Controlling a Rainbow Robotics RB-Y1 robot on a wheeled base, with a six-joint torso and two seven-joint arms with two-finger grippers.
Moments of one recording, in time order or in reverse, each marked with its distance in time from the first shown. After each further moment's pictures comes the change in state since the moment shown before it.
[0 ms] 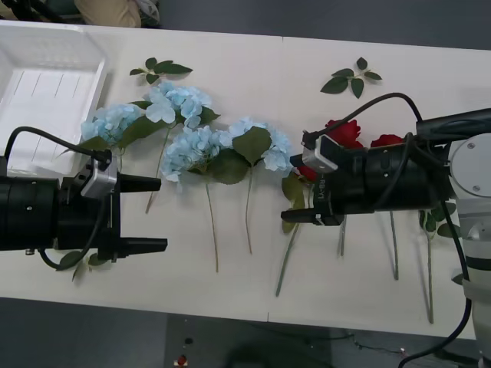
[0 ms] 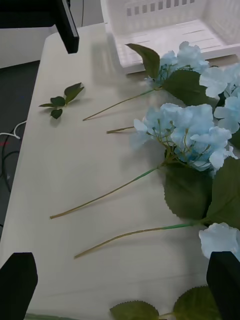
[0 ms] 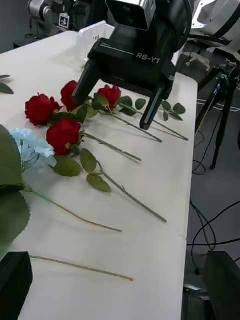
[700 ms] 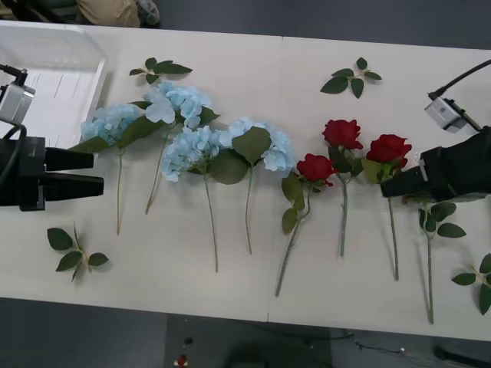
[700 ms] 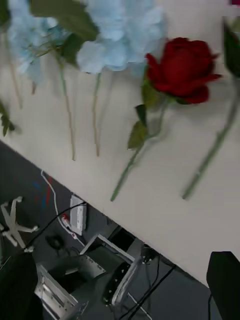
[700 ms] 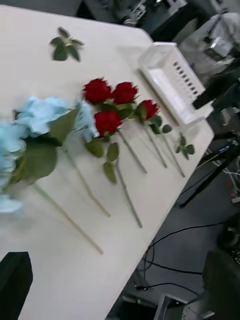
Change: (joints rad) right arm -0.044 -0.414 -0.184 -0.118 -0.127 0.327 -1.367; left arm 0.006 0.276 0.158 0.059 0.200 -0.026 0.573
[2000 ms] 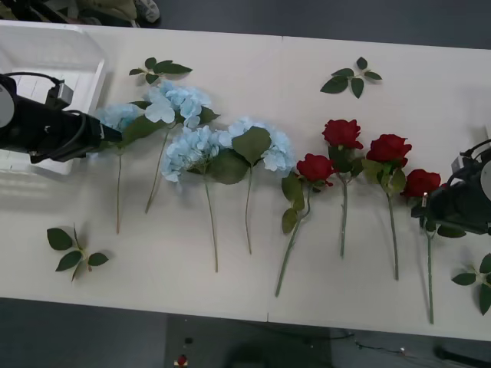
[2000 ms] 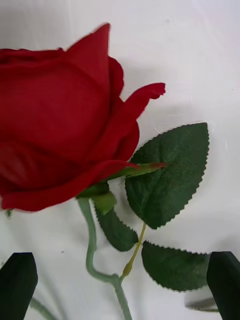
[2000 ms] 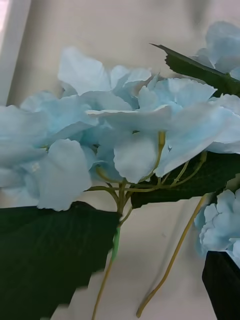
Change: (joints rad) right arm 0.046 -0.099 0.381 0.466 0.626 -0.466 -0.220; left arm -0.674 -0.138 -0.586 0.767 -0.687 -0.155 0.826
